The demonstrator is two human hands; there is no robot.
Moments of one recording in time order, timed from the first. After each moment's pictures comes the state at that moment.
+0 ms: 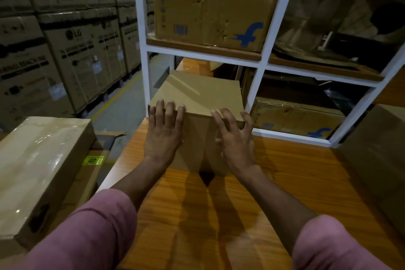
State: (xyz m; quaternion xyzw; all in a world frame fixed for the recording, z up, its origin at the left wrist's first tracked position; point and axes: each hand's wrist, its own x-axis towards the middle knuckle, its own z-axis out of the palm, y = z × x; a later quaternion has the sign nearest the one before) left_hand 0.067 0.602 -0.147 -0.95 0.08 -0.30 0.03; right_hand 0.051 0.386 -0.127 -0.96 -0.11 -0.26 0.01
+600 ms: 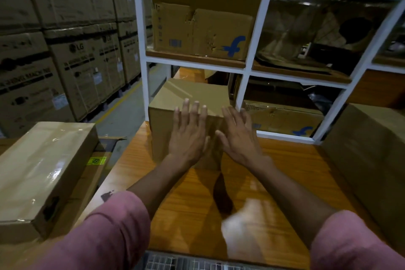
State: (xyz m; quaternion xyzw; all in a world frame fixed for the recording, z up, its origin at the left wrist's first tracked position) left_hand 0.007 0.525 -0.102 -0.94 0.14 -0.30 -0.02; right_hand 0.006 0.347 -0.084 -0.96 -0.14 -0.21 0.10
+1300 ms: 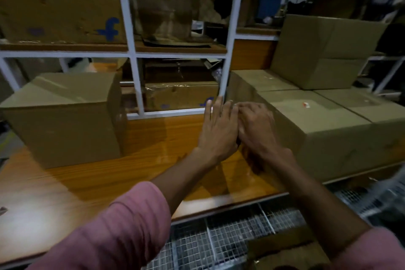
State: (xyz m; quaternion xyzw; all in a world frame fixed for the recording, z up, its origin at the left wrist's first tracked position) left_hand -0.128 0.160 -0.070 -0.89 0.38 -0.24 -0.10; right_hand -0.179 0.034 -0.050 -0.95 0.03 -0.31 0.07
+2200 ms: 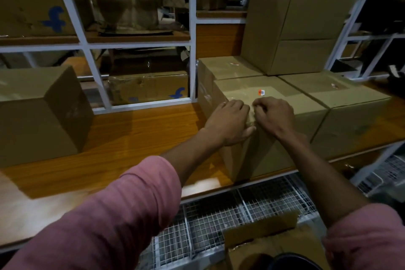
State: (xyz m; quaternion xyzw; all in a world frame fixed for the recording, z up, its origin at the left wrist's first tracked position) left_hand -0.162 -0.020 -0.060 -0.87 0.47 -0.14 -0.07; right_hand -0.226 -0.168 -0.049 -0.94 0.12 -0.28 0.16
